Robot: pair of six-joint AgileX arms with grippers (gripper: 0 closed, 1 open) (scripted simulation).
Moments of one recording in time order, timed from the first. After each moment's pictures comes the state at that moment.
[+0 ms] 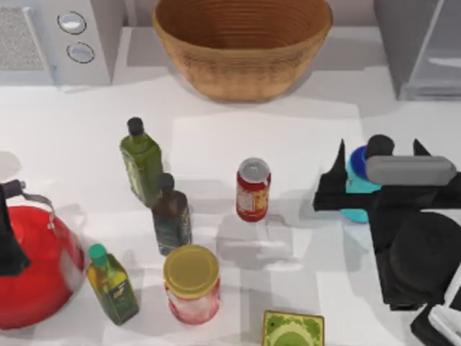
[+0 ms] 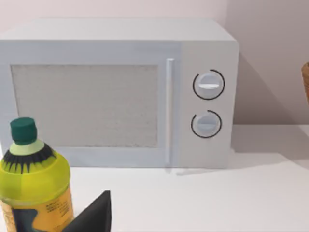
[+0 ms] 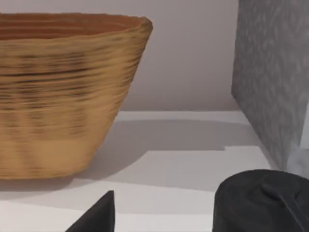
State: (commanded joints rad) left arm 0.00 0.00 0.00 0.00 0.00 0.00; right arm 0.67 2.05 0.38 1.66 0.70 0.02
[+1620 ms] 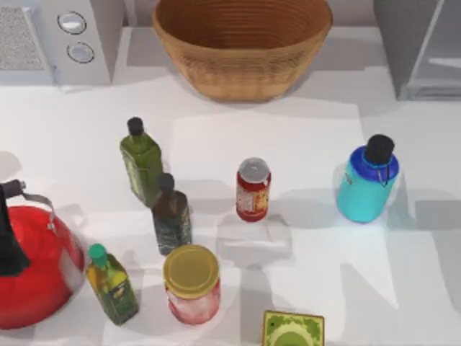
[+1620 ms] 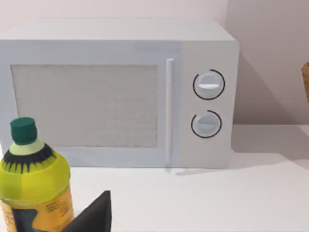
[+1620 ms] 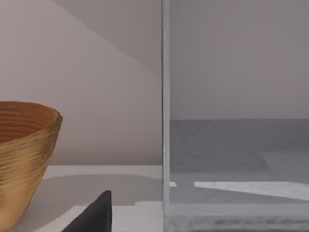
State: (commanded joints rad) left arm 0.00 0.00 0.00 0.00 0.00 0.00; right arm 0.28 0.69 0.11 0.62 0.28 0.01
